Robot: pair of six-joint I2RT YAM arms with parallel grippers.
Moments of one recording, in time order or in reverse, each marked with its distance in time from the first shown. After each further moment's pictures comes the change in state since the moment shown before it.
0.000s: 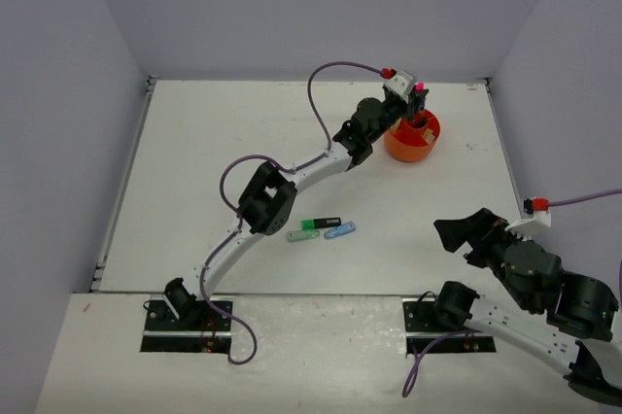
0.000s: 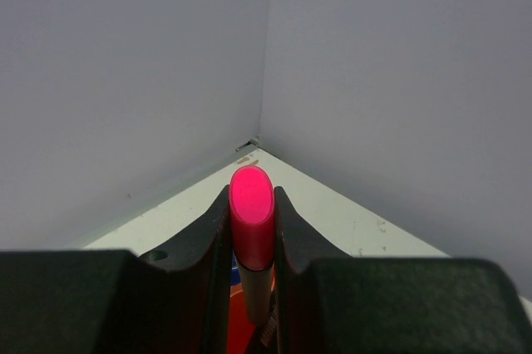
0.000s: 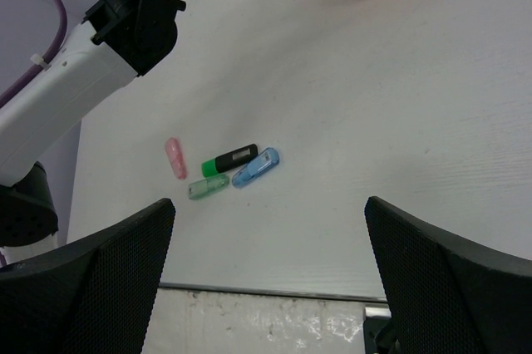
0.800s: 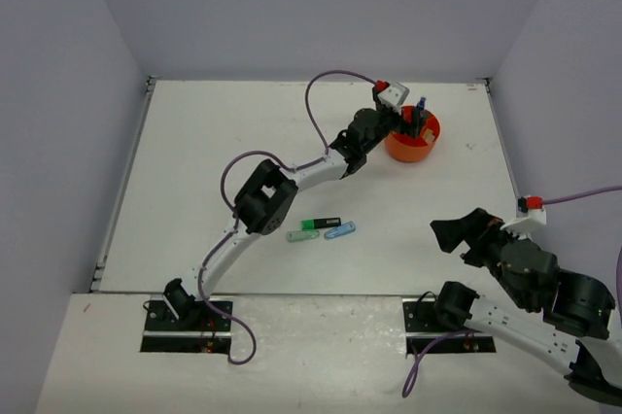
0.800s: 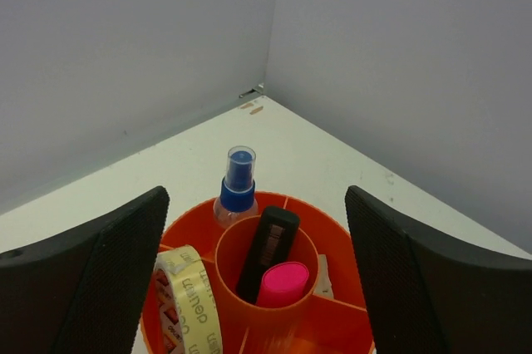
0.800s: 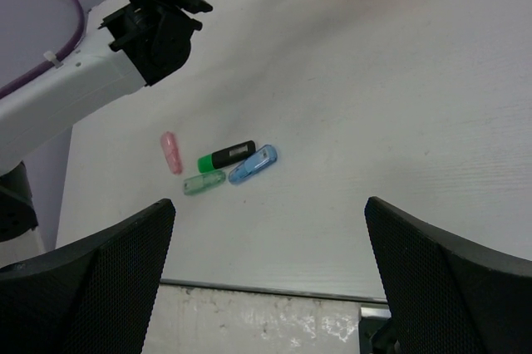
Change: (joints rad) left arm 0.002 -0.057 -0.208 0.051 -0.029 -0.047; right arm 0.000 0.012 -0.008 0.017 -0.016 -0.033
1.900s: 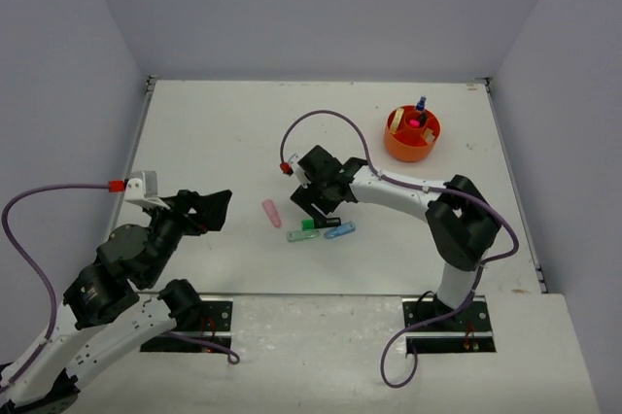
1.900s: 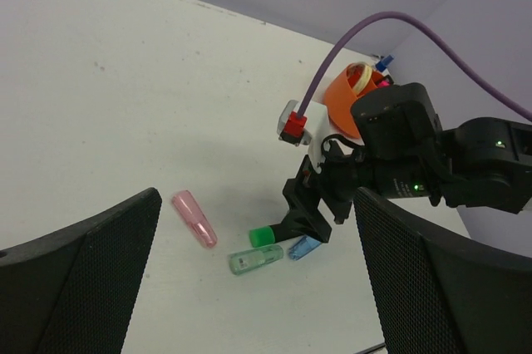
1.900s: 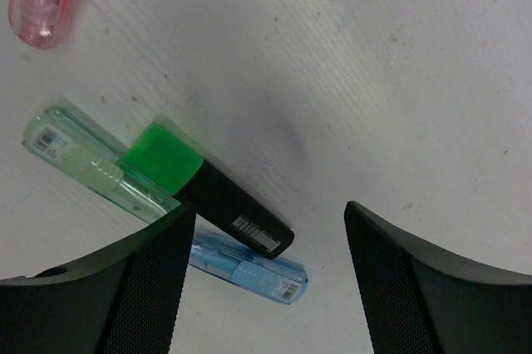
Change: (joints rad) left arm -0.015 -2.307 -1.381 -1.221 -0.515 -0.451; right arm -0.162 1.567 0.329 0.651 -0.623 -1.076
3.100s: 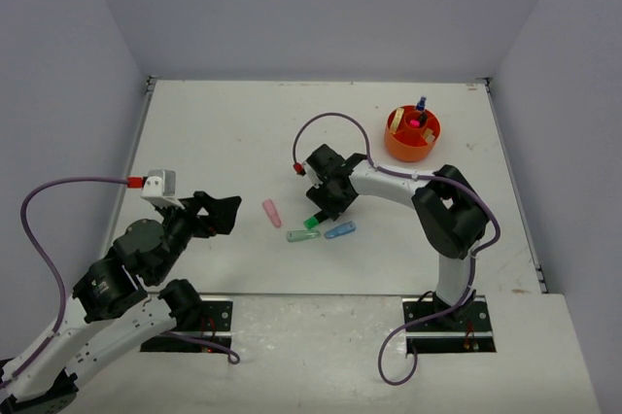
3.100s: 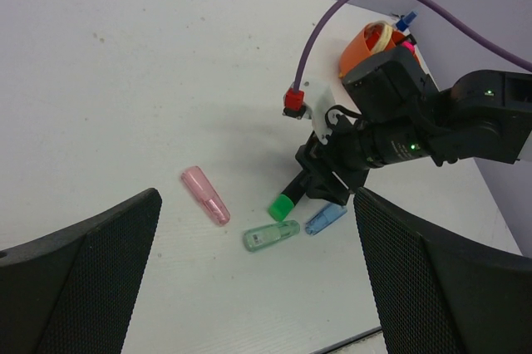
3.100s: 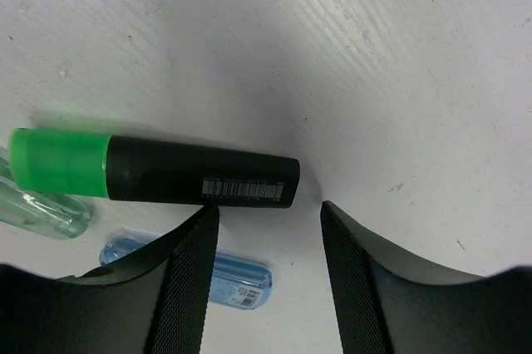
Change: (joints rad) left arm 0.000 0.026 -0.030 -0.031 0.037 0.012; right arm -0.092 0.106 0.000 -0.076 0.003 -0.002
